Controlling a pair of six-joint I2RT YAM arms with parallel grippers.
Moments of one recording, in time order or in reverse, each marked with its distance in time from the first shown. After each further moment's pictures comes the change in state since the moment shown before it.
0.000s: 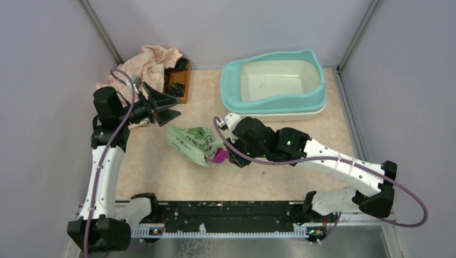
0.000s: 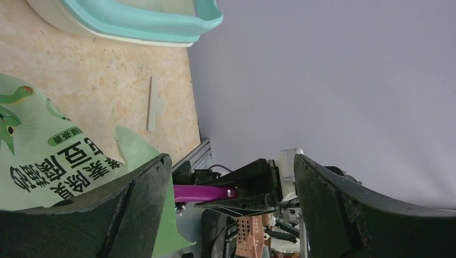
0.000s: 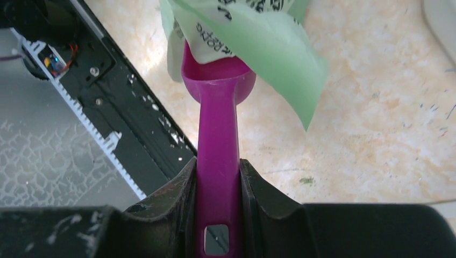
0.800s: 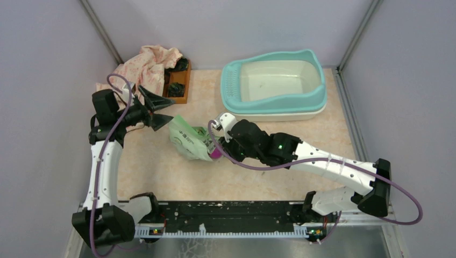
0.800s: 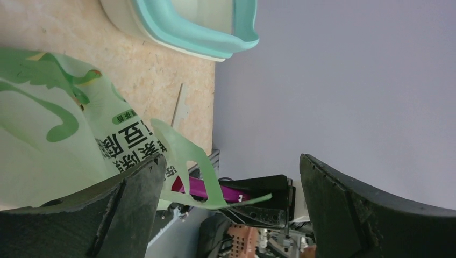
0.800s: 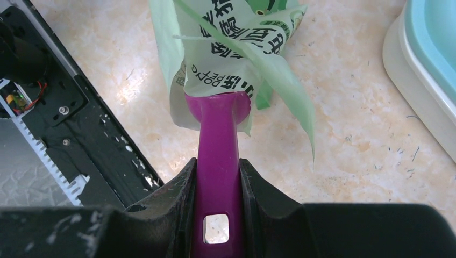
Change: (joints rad) left arm 0.114 0.035 -0.031 -0.095 -0.011 0.100; right arm 0.004 0.018 -0.108 0.262 0.106 -0.100
